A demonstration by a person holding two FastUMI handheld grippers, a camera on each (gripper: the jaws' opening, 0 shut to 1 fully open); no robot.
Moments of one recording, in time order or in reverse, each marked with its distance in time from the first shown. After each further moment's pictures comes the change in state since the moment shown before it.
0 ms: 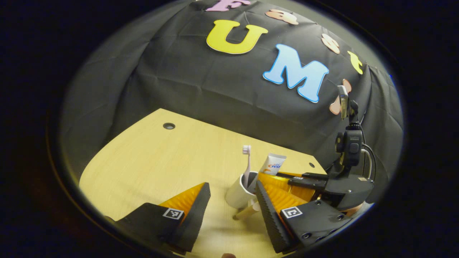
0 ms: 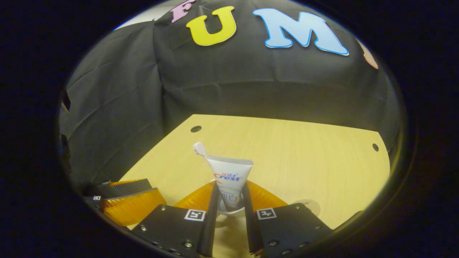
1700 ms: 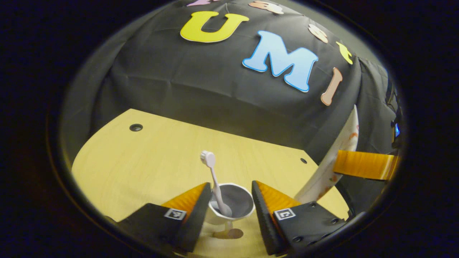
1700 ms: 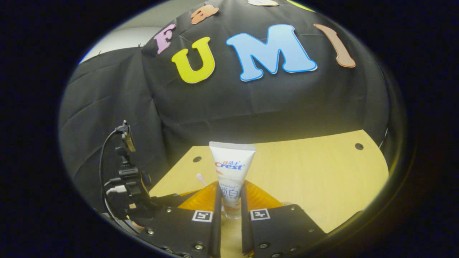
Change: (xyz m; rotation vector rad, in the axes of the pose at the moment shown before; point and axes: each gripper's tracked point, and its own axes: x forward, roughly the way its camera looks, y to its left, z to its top) left arm 0.092 -0.046 -0.006 0.060 0.045 -0.115; right arm -0.104 -0.029 0.063 0.160 -0.200 0.026
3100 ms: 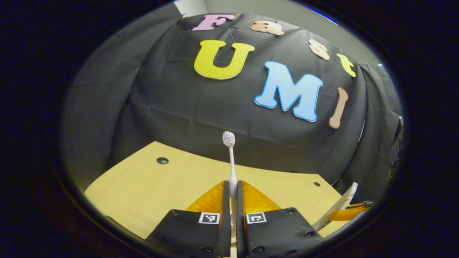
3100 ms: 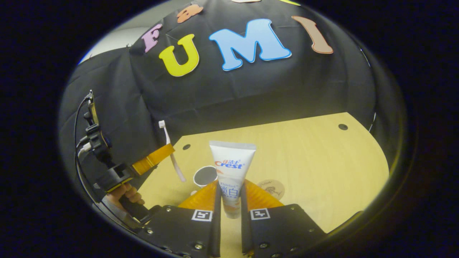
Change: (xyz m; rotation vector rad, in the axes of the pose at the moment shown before) left arm -0.038 0.004 0.085 0.044 -0.315 0.086; right arm -0.057 -0.036 -0.056 0.064 0.075 -0.095
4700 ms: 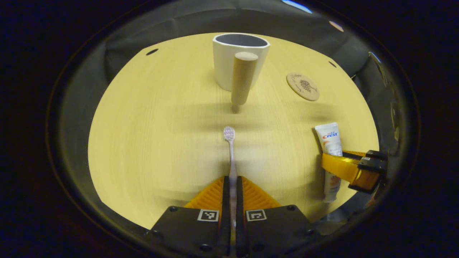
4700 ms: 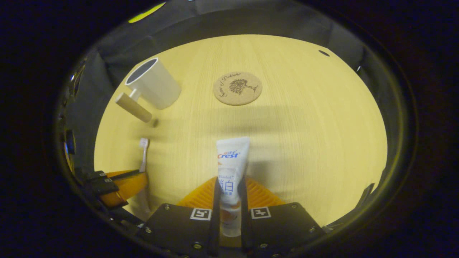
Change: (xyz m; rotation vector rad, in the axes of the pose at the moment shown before) left arm -0.153 -0.021 -0.238 0.143 1.061 0.178; right arm -0.003 -0.050 -0.213 0.126 0.657 -0.234
